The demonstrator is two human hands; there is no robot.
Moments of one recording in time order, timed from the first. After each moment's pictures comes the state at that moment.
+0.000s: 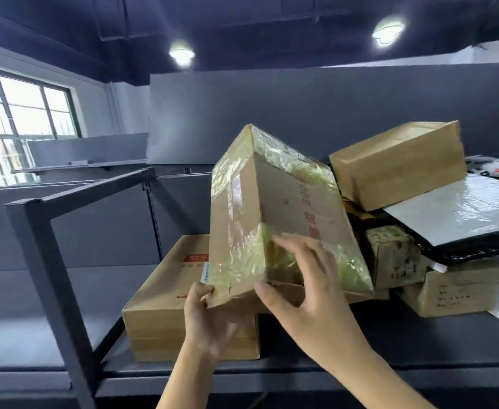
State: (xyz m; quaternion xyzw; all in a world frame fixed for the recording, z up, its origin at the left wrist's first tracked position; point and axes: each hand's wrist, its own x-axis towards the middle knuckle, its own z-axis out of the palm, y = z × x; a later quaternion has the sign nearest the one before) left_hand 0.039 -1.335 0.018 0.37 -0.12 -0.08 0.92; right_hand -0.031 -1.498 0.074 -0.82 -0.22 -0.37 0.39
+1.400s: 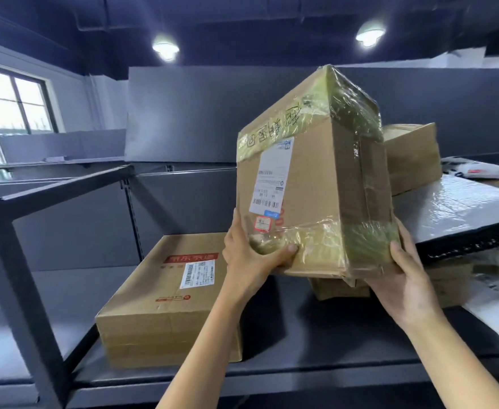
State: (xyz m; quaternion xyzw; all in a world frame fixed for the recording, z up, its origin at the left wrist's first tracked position) left_hand 0.063 -1.414 0.074 0.76 -0.15 0.18 0.60; right_hand 0.026 -1.642 0.050 -0.46 -0.18 -0.20 0.85
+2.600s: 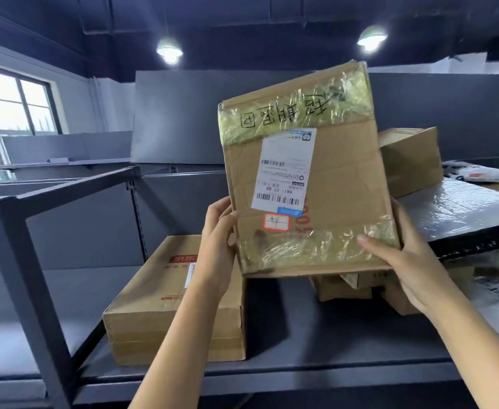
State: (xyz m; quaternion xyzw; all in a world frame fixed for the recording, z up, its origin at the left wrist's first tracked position) left_hand 0.061 -1.379 0.106 0.56 -0.19 0.13 0.80; right_hand -0.002 -1.625 0.101 -0.72 -0.15 -0.26 0.63
